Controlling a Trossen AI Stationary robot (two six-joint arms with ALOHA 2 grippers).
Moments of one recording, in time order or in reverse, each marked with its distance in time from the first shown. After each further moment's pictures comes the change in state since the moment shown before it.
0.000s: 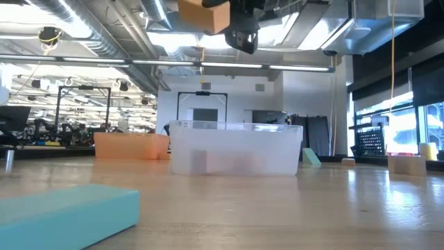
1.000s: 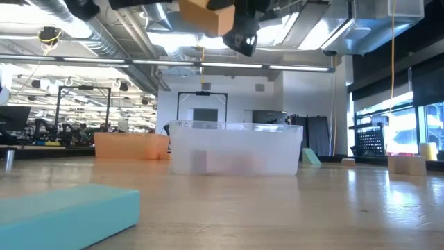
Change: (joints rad) left arm 0.206 0.154 0.000 0.330 0.270 0.323; right arm 0.020 -0.002 -0.046 0.029 0.000 -0.085
